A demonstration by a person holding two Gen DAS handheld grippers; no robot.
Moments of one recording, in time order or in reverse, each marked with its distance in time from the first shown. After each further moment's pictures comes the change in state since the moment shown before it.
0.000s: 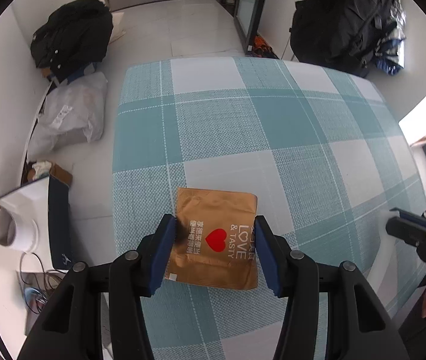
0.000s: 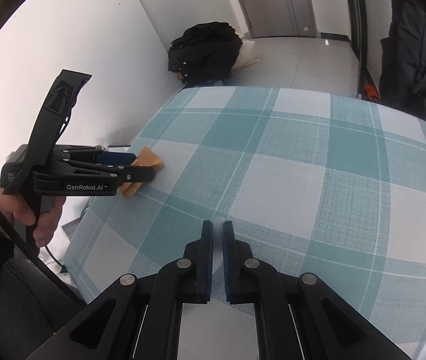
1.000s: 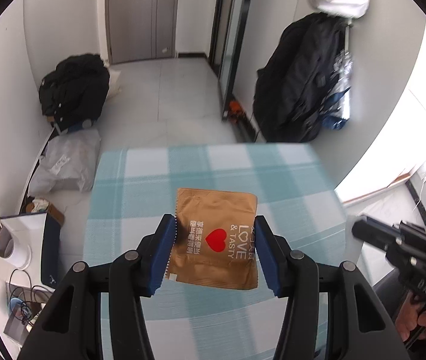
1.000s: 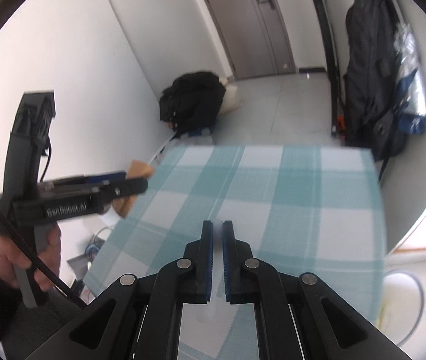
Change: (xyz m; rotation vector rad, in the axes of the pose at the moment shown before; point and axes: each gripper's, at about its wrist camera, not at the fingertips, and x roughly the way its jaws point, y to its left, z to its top) left arm -0.102 -0.098 -0.001 -0.009 -0.317 -0.035; right arm -0.113 -0.024 0.000 0.058 -0.249 -0.035
